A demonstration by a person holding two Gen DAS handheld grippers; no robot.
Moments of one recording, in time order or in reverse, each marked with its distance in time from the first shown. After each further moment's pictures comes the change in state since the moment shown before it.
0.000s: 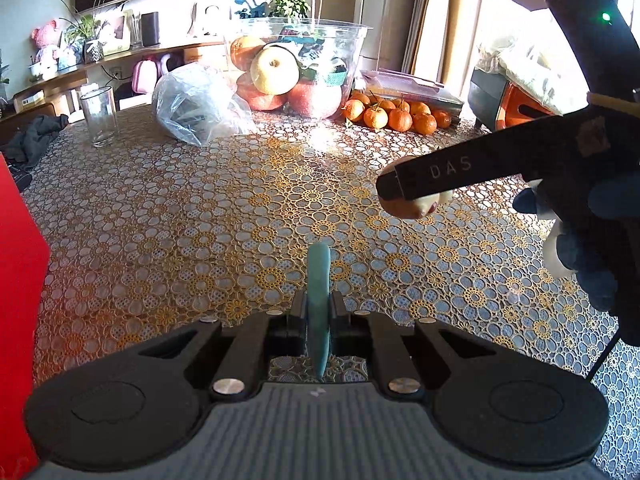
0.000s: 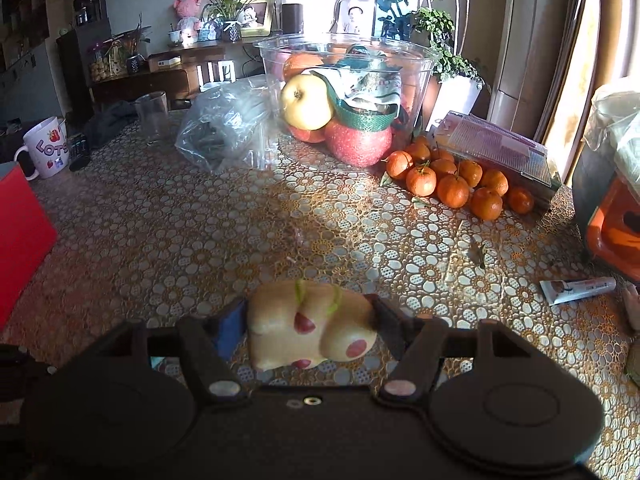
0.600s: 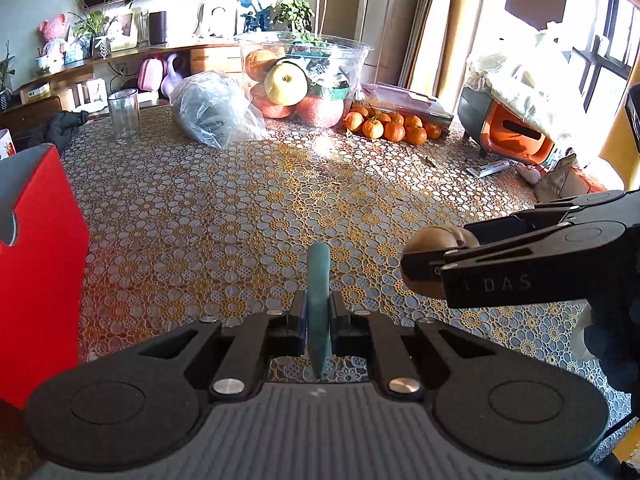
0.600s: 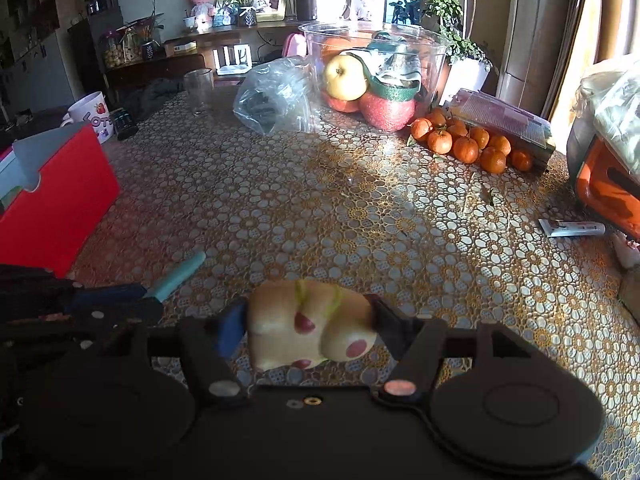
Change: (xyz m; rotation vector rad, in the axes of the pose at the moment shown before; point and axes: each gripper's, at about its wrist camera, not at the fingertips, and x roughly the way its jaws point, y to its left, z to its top) left arm -0.061 0.012 -0.008 -0.029 -0.005 -0.022; right arm -0.066 0.042 -0.043 0.011 0.054 0.035
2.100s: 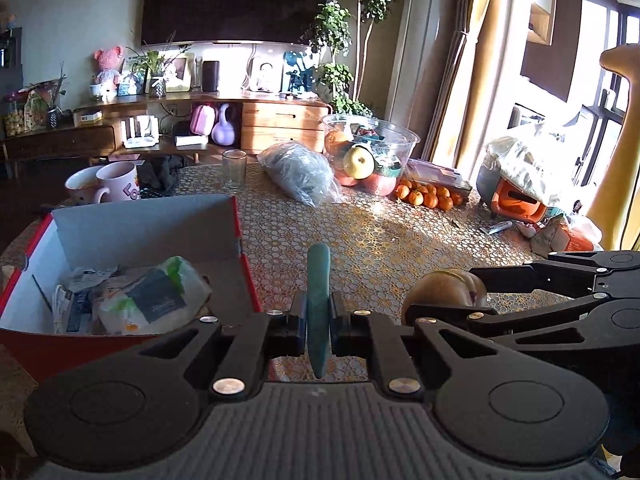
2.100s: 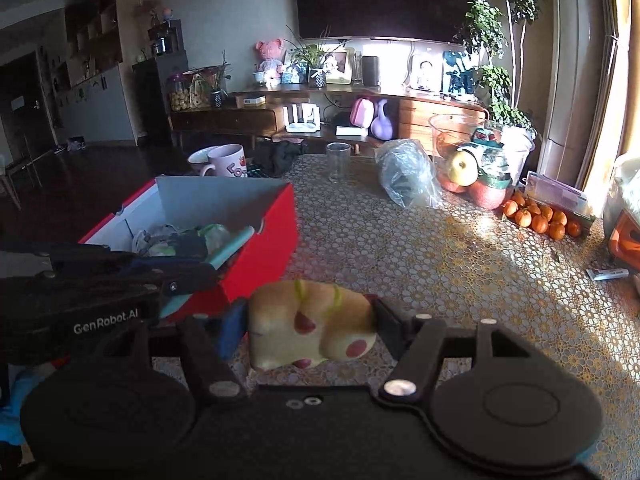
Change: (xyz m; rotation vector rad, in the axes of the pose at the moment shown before) left arm -0.184 0.104 -0.024 -0.062 -0.162 0.059; right arm -0.123 0.179 -0.009 -0.055 -0.183 0.111
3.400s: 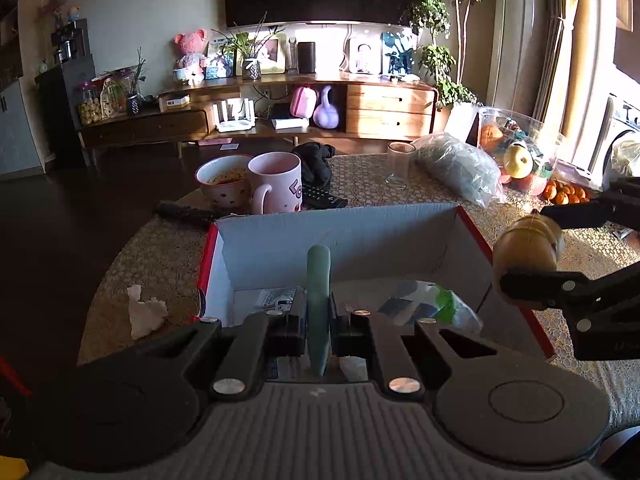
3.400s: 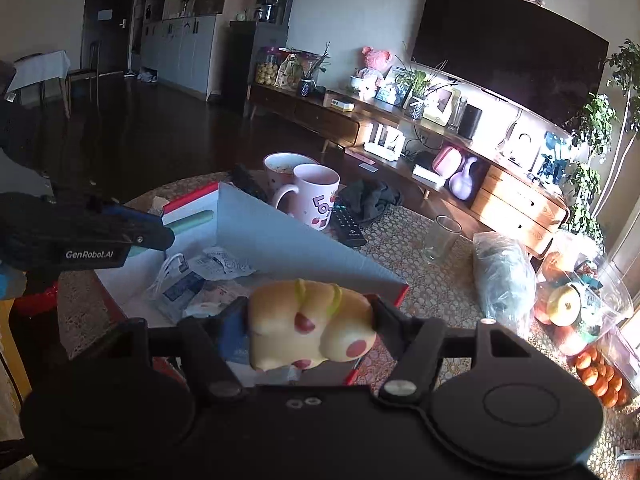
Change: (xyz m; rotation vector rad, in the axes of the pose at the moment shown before) left arm 0.034 0.184 0.037 -0.012 0.078 0.245; right arm 0.112 0.112 0.081 -0.378 -0.007 0.083
